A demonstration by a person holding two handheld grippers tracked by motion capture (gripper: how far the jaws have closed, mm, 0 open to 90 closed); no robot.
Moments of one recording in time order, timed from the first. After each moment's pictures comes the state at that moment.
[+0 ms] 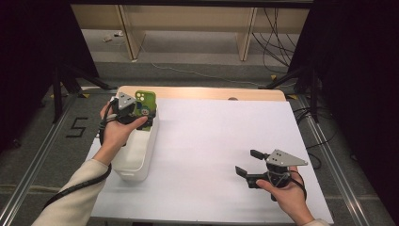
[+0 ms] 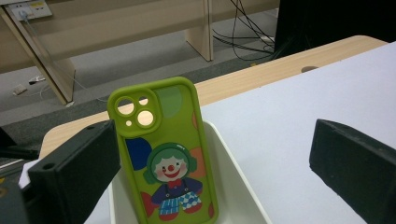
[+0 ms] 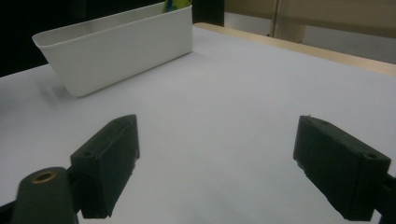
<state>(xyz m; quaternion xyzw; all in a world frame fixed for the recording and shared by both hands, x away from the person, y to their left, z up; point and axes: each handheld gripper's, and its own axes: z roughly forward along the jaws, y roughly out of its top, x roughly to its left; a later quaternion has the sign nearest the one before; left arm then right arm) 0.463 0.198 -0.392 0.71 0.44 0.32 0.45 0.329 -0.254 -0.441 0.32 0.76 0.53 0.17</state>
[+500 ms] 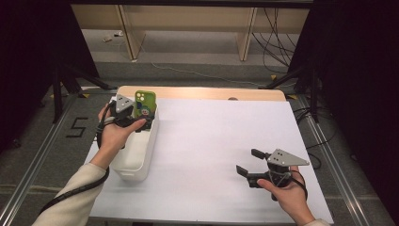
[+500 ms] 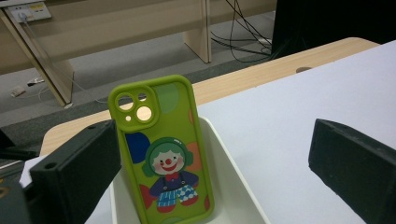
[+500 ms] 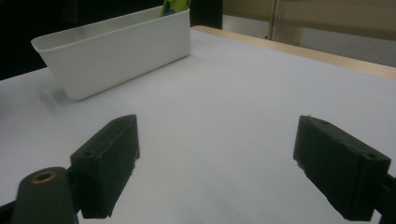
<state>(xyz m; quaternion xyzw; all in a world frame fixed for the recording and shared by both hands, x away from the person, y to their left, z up) 0.451 0.200 -0.390 0.70 0.44 0.32 0.45 0.329 -0.255 -0.439 0.33 0.76 0.54 0.18</state>
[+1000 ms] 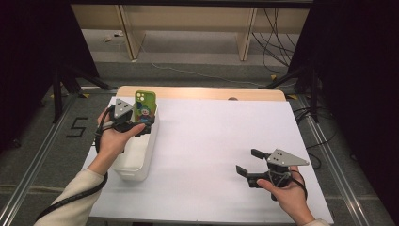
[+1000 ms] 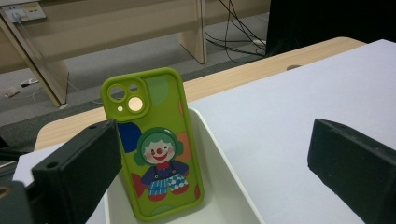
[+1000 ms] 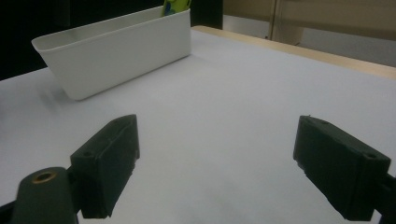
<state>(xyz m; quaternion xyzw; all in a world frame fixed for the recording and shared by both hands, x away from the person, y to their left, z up) 0.436 0.200 -0.392 0.70 0.43 0.32 0.46 0.329 -0.255 -0.439 0.33 0.76 0.54 0.18</state>
